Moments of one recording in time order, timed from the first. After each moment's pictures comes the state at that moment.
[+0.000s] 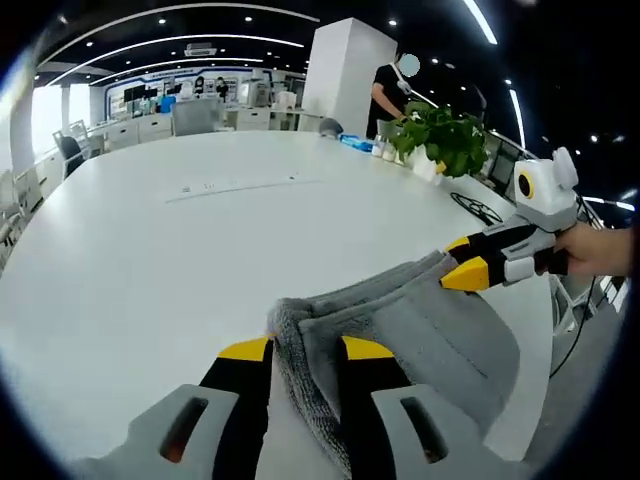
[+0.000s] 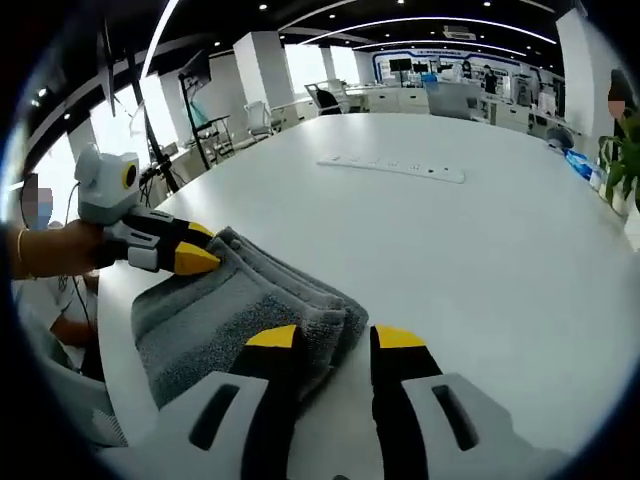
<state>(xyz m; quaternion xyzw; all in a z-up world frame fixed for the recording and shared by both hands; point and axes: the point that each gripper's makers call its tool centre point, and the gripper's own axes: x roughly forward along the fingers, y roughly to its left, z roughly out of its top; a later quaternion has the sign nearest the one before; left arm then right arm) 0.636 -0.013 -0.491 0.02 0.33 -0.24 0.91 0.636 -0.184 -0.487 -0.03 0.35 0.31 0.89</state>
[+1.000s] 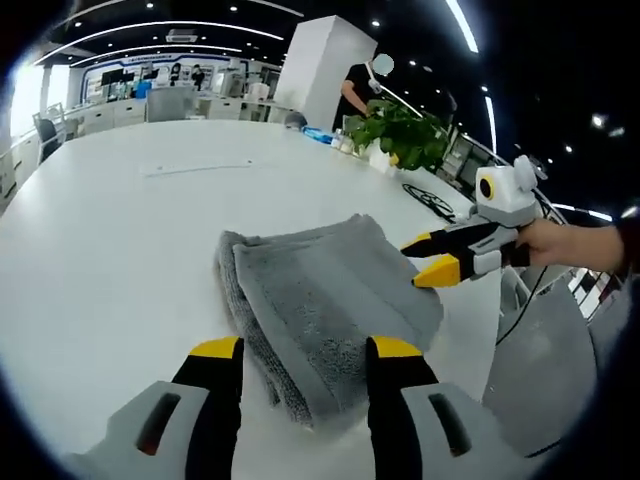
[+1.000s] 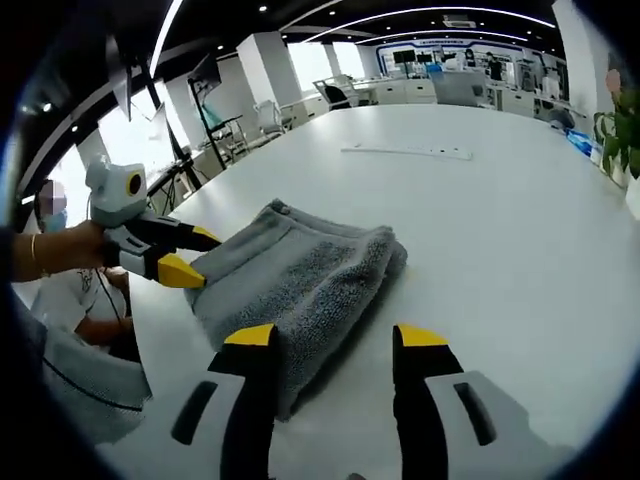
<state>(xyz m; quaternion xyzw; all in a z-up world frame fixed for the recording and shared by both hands) 0.543 -0.028 -0.477 -0.03 0.35 -0.33 0.88 0.558 -0.181 -0.483 0.00 0.37 0.34 0.86</state>
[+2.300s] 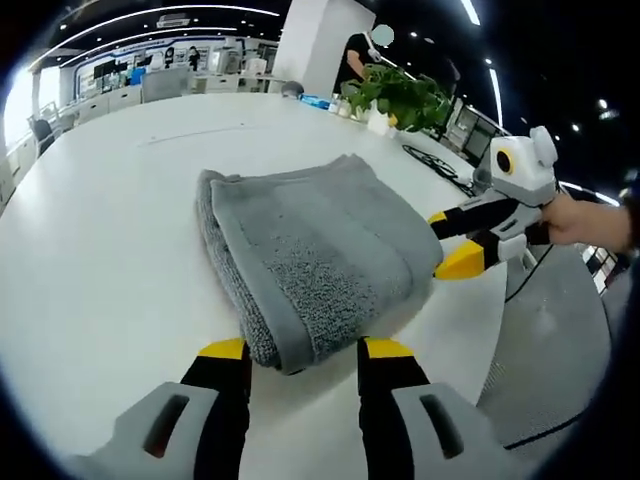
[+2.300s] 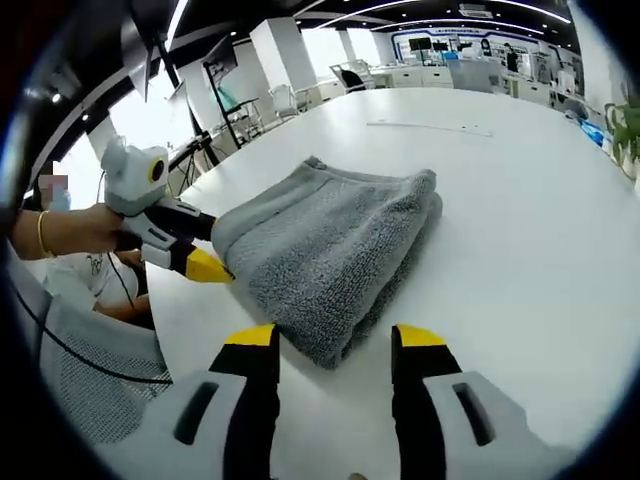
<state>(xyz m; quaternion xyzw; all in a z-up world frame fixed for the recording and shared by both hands) 0.516 -0.037 -0.512 0.03 0.40 -0.33 0.86 0.516 -0.180 -0.502 -0.01 0.39 0.36 0.85</state>
